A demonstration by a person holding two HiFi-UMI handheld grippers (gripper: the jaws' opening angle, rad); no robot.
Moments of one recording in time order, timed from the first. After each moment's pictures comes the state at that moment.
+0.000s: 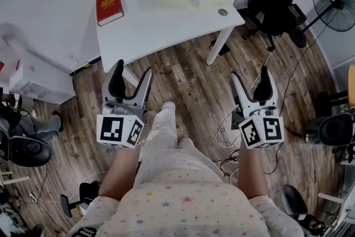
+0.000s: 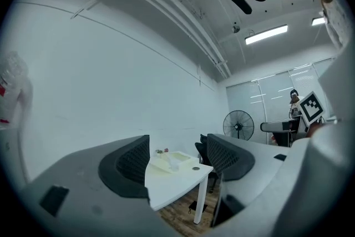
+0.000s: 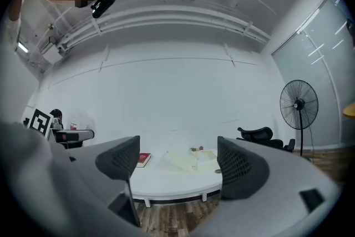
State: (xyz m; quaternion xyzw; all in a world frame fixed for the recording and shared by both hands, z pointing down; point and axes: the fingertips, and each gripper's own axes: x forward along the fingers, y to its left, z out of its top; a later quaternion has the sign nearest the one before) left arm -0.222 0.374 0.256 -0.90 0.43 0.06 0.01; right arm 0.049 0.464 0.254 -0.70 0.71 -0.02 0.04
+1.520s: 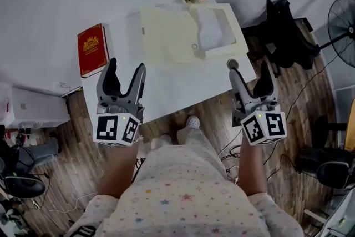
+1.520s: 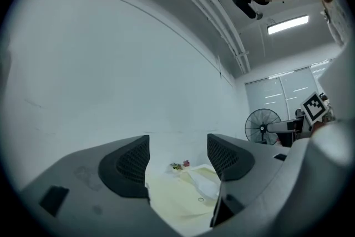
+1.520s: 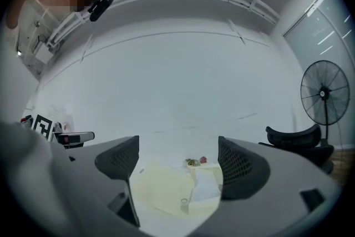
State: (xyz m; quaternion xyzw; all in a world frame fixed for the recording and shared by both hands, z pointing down) left arm -0.127 0.001 0.263 -0.88 0.47 0.06 -0.02; right arm 0.163 0.081 0.255 -0.68 0.73 -0.04 0.03
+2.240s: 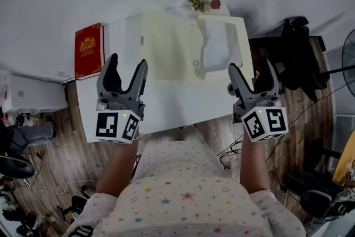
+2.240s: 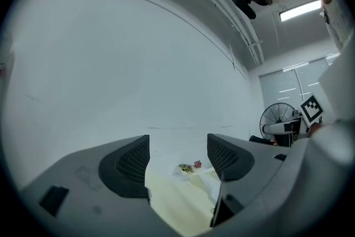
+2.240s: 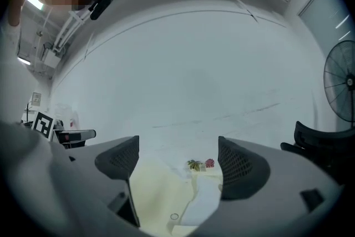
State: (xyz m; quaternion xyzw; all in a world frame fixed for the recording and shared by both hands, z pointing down) left arm -0.083 -0.092 0.281 -0.85 0.52 0.05 -0.03; right arm 0.206 -0.058 0.277 -0.62 0.78 -0.07 0.00
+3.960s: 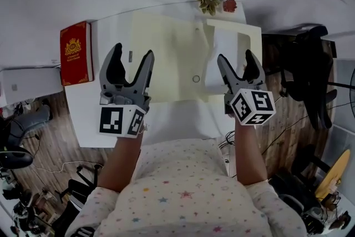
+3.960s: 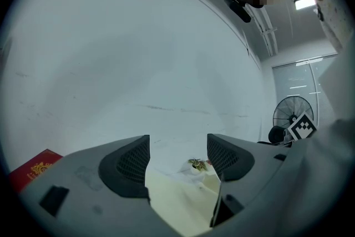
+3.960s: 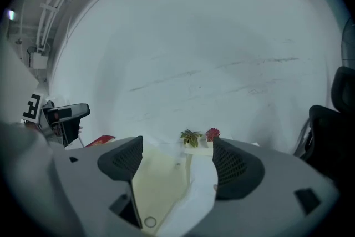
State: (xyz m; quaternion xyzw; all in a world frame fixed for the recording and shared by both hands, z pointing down) left arm -0.037 -0.231 0.350 -0.83 0.55 0.01 -0.08; right arm 0.220 -0.229 0.425 -0.58 0.79 -0.19 -0.10
